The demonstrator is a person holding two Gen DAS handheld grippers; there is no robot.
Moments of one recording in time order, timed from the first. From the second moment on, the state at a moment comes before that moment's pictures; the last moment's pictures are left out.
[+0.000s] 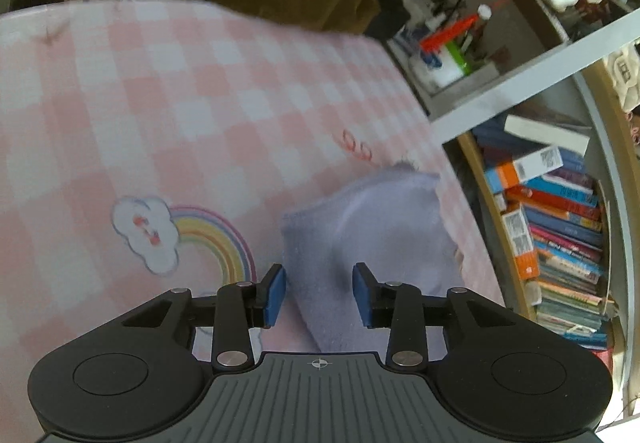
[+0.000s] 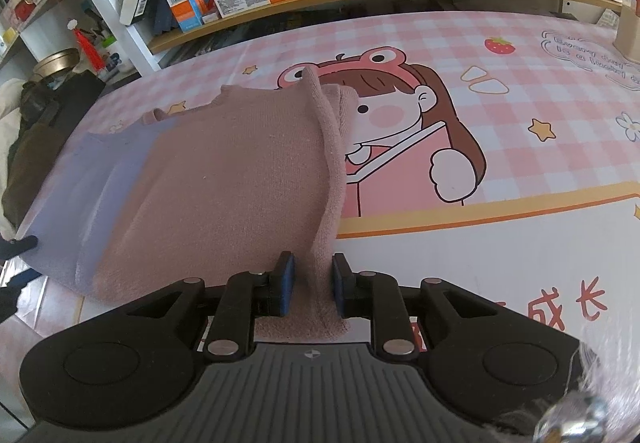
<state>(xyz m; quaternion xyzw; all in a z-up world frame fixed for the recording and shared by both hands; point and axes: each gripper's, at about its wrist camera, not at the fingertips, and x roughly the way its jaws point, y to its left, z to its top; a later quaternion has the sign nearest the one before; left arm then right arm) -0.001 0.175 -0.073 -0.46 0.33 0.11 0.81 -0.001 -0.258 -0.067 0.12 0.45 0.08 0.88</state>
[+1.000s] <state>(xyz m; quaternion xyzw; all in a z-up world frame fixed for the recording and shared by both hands) 0.019 0.178 -0.058 -0.41 0.29 0.03 0.87 -0.009 -0.246 -0.065 0.10 0.45 0.07 0.88</state>
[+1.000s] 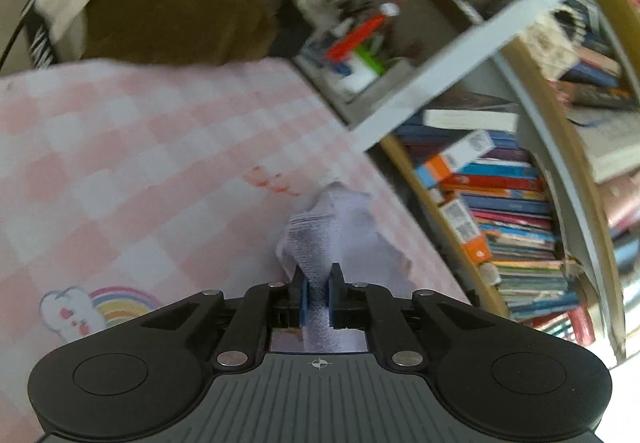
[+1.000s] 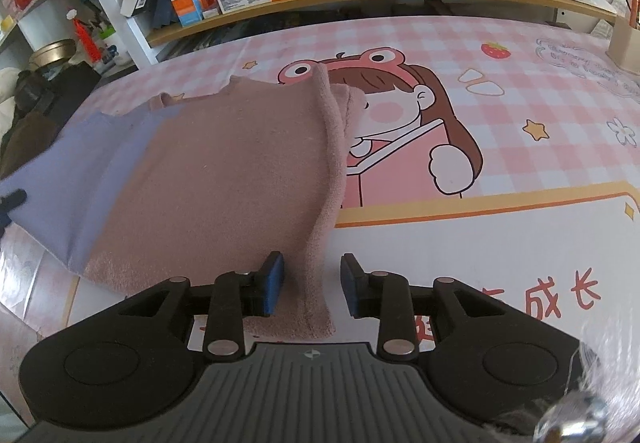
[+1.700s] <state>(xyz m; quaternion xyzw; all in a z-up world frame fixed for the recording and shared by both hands) 0.031 0.182 -0.081 -0.43 0.30 0.04 0.85 -0.010 -0.242 -0.062 0.07 0.44 0.08 0.89</state>
